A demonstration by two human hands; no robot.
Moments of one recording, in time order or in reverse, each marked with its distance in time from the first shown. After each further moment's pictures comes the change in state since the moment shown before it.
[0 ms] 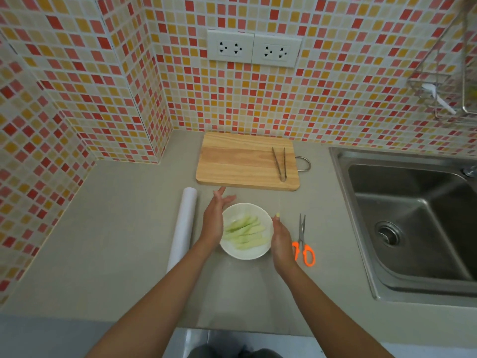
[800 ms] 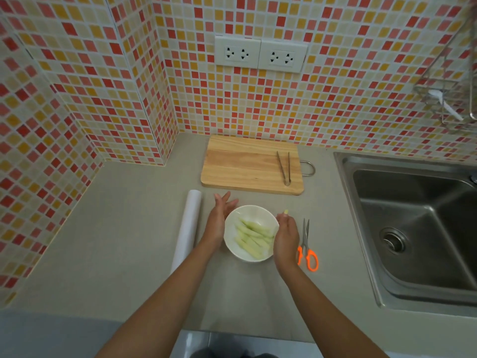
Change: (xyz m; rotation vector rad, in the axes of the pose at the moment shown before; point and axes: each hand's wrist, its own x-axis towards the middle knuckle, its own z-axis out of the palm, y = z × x) left_hand 0.008 -0.009 -0.007 -0.080 -0.059 -0.154; right_hand 0.007 -0.002 0.006 -0.013 0.183 -0.228
